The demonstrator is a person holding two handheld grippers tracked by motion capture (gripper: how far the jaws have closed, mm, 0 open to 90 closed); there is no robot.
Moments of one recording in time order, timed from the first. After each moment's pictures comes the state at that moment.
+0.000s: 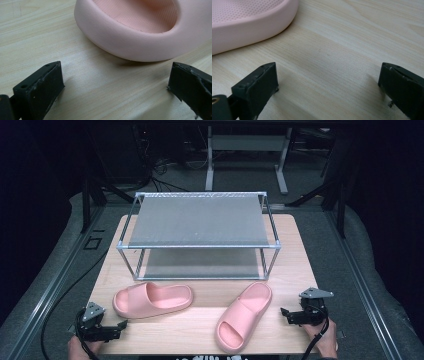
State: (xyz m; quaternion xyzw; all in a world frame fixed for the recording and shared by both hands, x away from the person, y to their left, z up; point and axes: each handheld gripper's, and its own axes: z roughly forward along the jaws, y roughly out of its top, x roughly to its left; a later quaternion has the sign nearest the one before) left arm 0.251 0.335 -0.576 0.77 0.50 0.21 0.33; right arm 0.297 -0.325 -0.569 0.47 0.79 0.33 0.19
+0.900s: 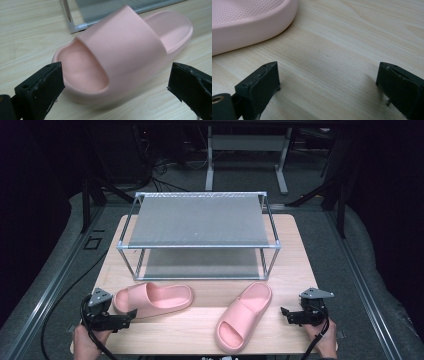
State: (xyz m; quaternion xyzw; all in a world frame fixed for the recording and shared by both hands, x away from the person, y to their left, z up) left arm 0.261 0.281 -0.499 0.77 0.51 0.19 0.34; right arm 0.296 -0.326 -0.570 0.47 0.79 0.33 0.20
